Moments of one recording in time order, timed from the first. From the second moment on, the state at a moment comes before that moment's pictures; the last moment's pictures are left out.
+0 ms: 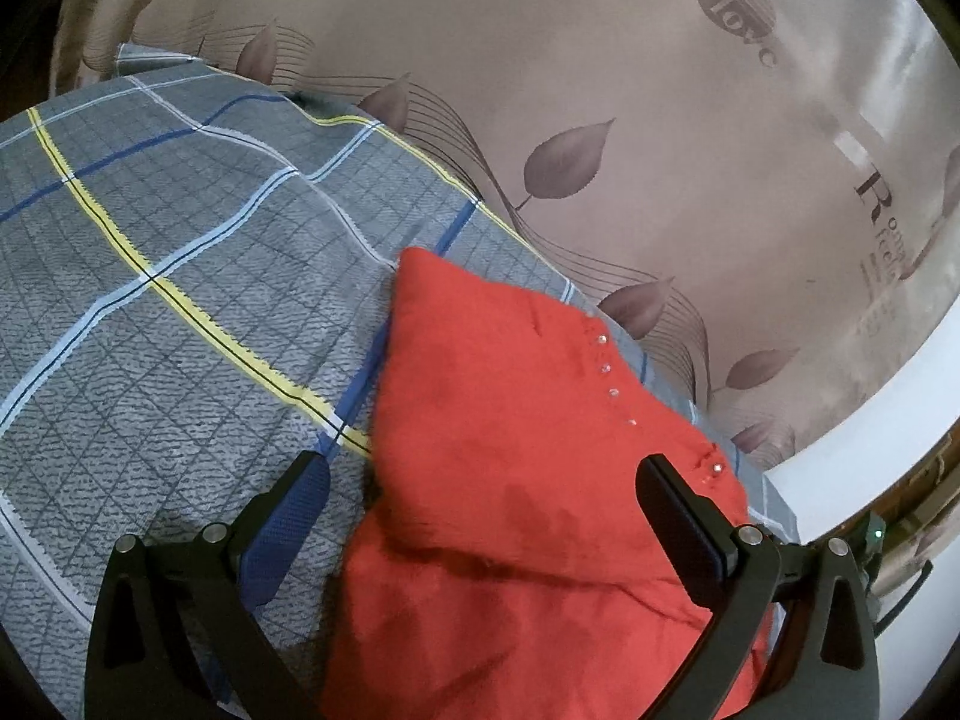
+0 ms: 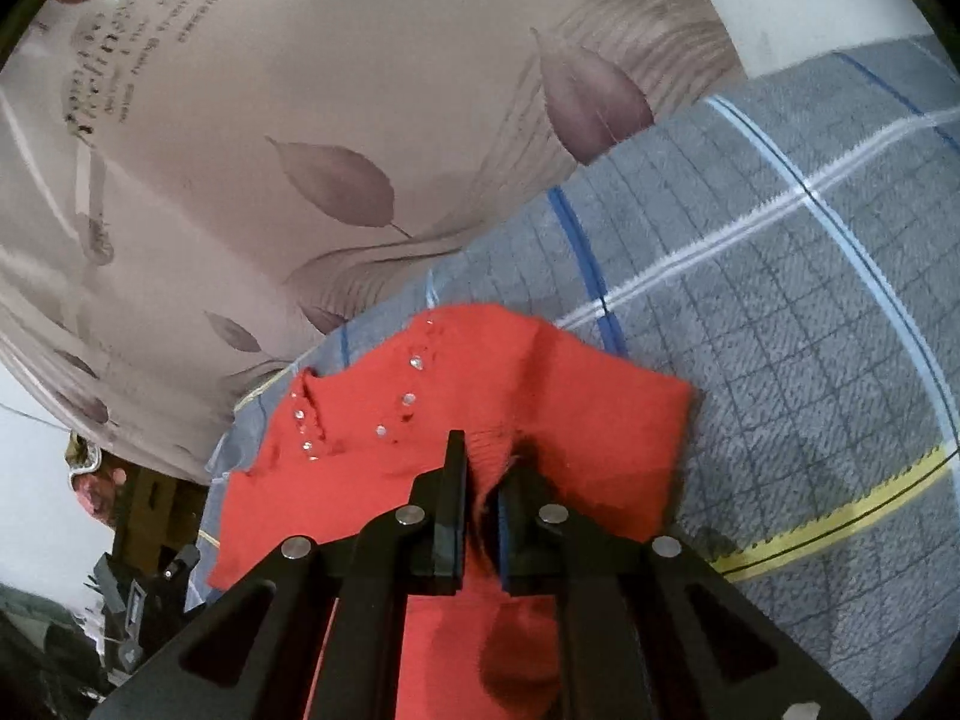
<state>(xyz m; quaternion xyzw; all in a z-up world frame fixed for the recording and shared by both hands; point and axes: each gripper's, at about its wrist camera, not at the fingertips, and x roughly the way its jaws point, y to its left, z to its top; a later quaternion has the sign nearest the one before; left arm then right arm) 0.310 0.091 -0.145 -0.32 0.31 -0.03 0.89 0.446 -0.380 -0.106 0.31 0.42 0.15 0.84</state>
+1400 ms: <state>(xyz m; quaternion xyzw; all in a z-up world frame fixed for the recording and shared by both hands) 0.047 0.113 -0.143 -0.26 0.42 -0.23 0.84 0.051 -0.321 -0.087 0.20 0.44 0.24 0.84</state>
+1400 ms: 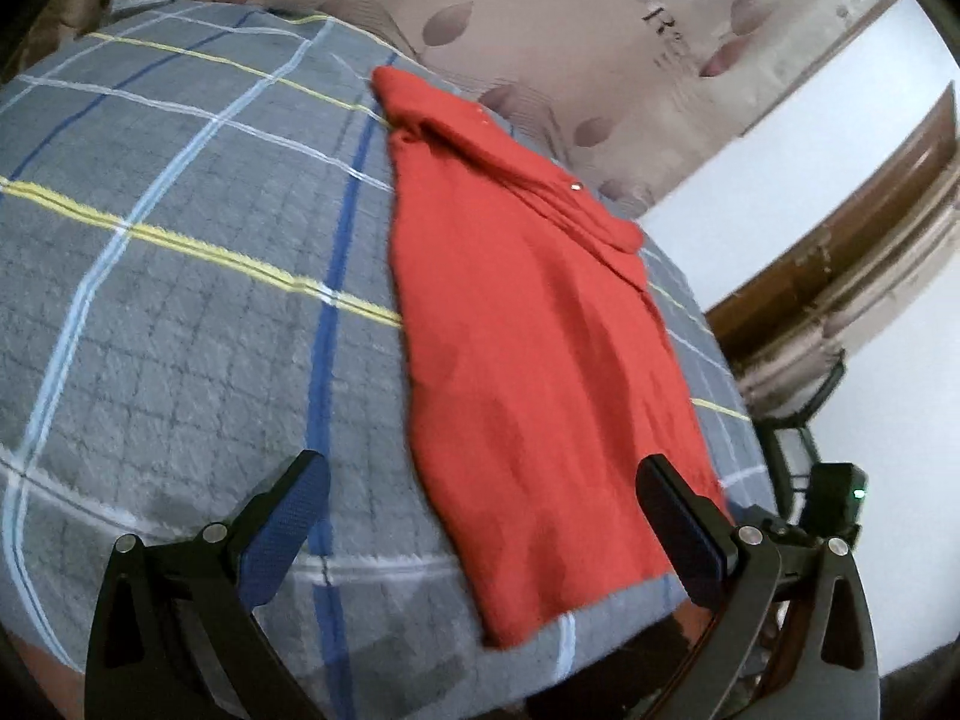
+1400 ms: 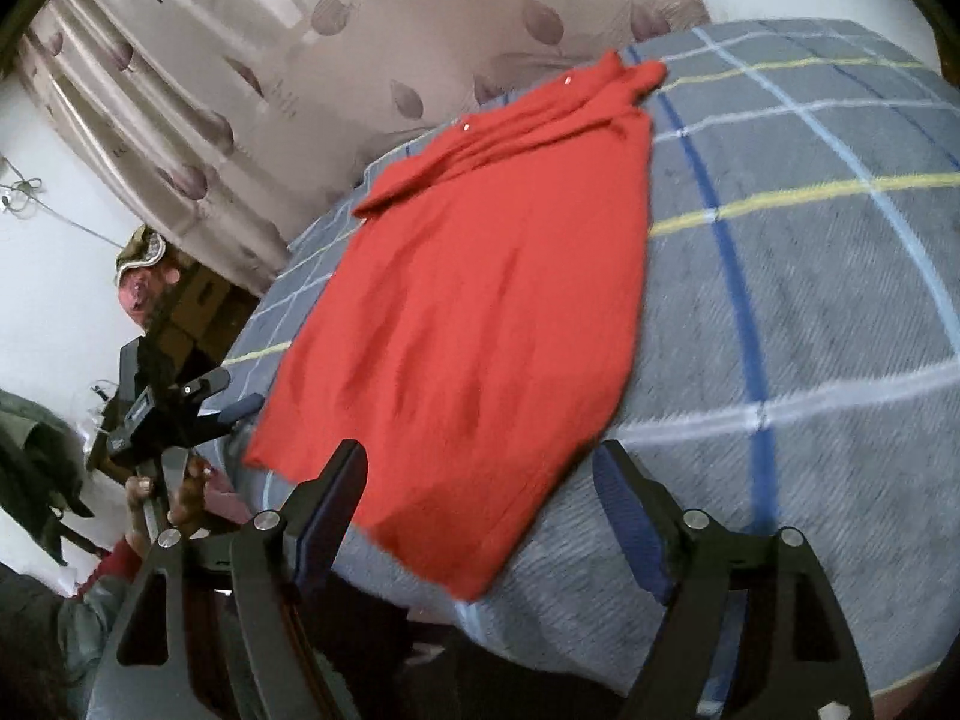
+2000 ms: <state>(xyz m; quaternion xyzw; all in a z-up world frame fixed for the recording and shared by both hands) 0.031 0.089 -0.147 -0.24 0.41 -0.26 0.84 0.067 -0.316 -0.097 0.32 0.43 0.28 0.80</state>
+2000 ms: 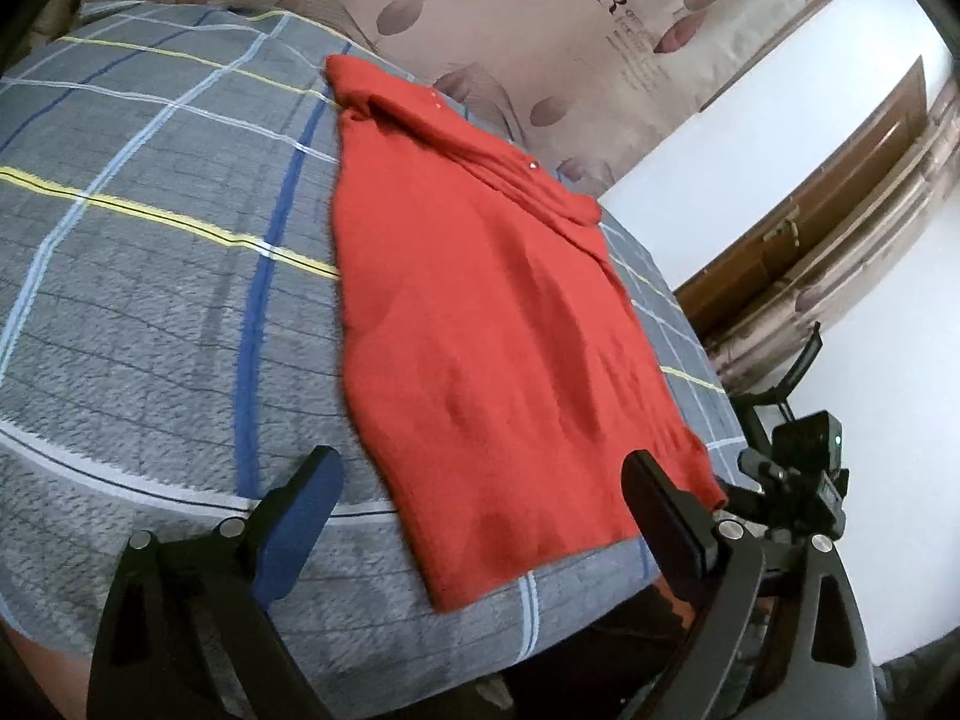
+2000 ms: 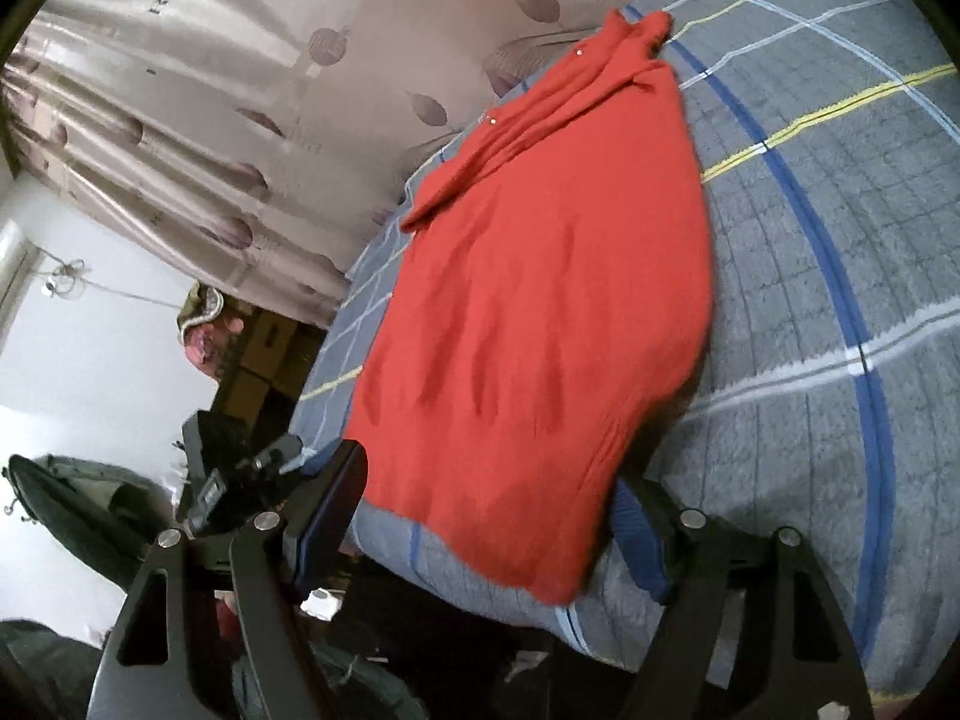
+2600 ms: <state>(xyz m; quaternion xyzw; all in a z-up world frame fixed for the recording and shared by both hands) 0.030 0.056 -0.149 -0.16 0.41 -0.20 0.88 0.077 -0.306 -0.121 0.31 0.47 0.25 0.78</state>
